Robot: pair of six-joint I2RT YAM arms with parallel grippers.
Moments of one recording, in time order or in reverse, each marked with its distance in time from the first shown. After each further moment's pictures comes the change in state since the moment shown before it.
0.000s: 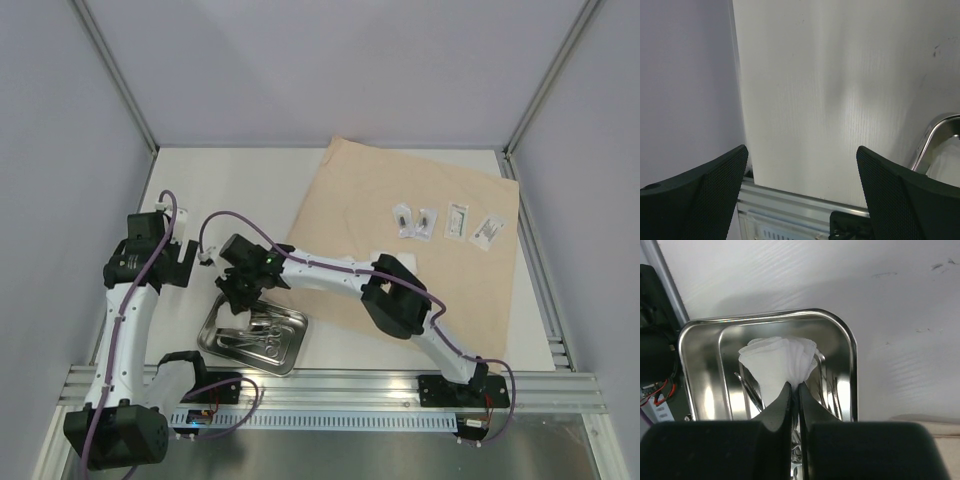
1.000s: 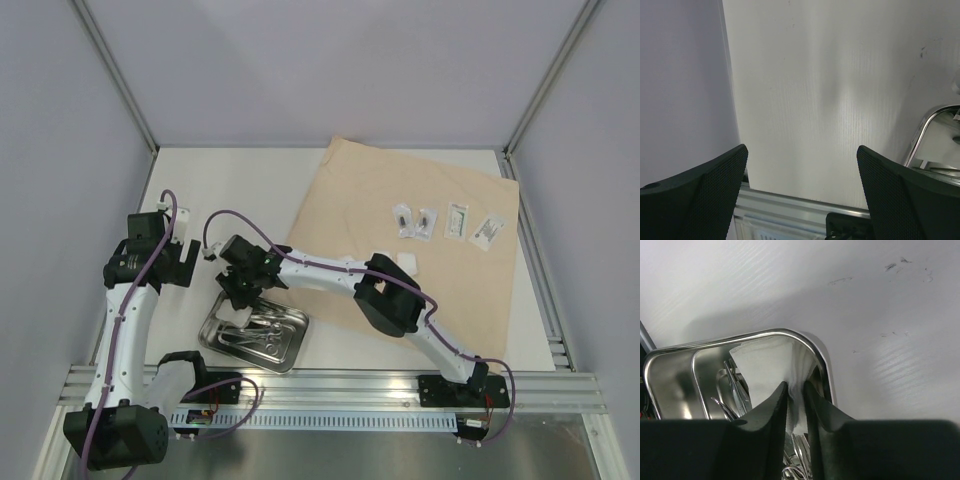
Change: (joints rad) left arm -0.001 0.000 0.000 0.003 0.035 0.000; right arm -0.014 0.058 0.021 0.028 0.109 0.069
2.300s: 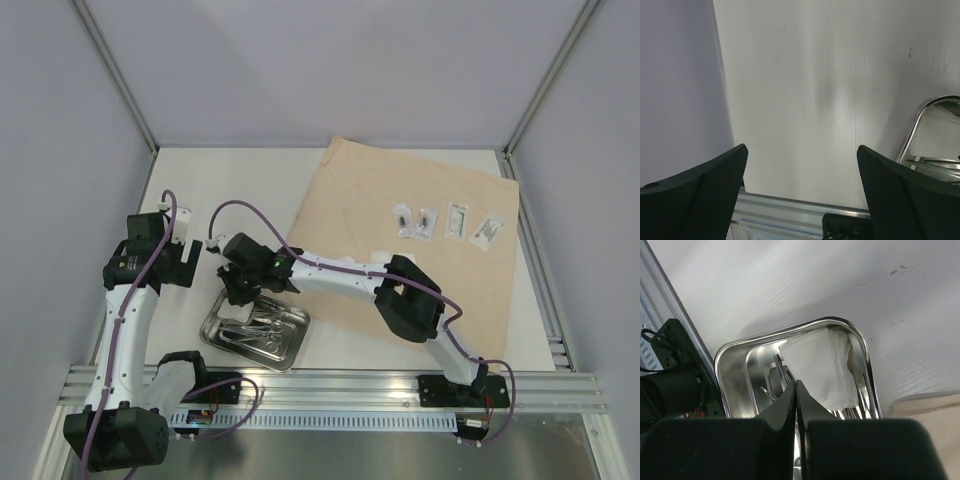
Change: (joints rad) left arm 0.000 -0.008 0.000 -0.003 0.040 0.001; right arm 0.026 -0.171 -0.148 0.105 0.042 0.127
